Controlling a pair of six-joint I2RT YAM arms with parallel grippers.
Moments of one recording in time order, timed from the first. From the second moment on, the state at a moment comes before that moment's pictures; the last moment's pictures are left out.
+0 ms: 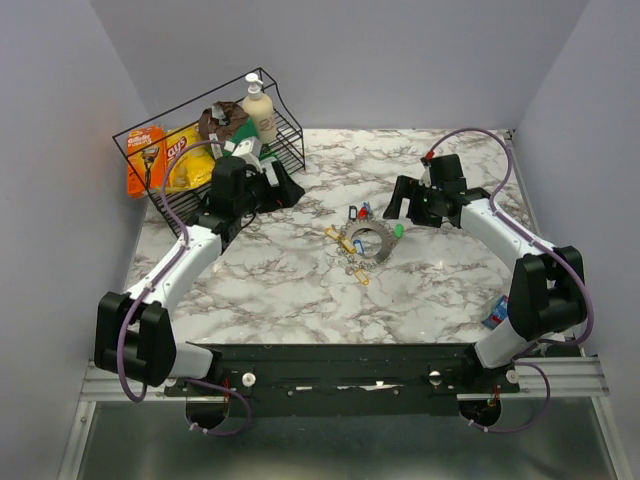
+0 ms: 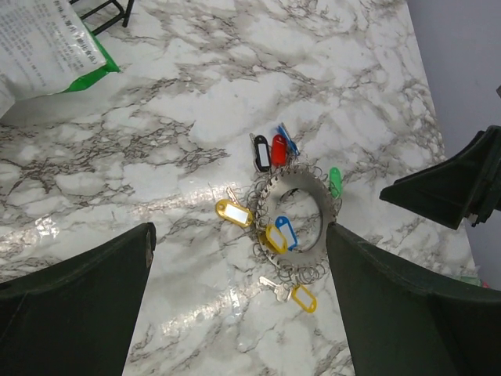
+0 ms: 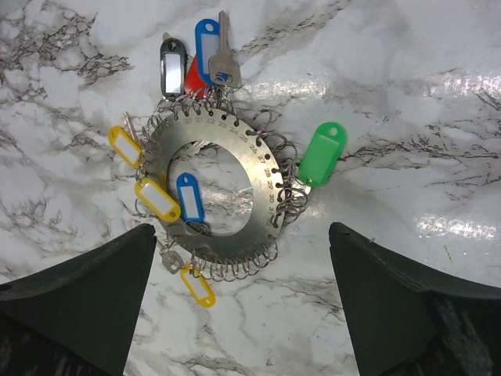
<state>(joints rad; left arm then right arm) -0.28 1.35 0.99 -0.04 0.27 -0.53 0.25 1.60 1.15 -0.41 -0.20 0.40</state>
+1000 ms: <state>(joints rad) -0.66 1.48 1.19 -0.28 -0.40 -0.26 0.25 1.64 1.14 -0.38 -0.18 0.38</state>
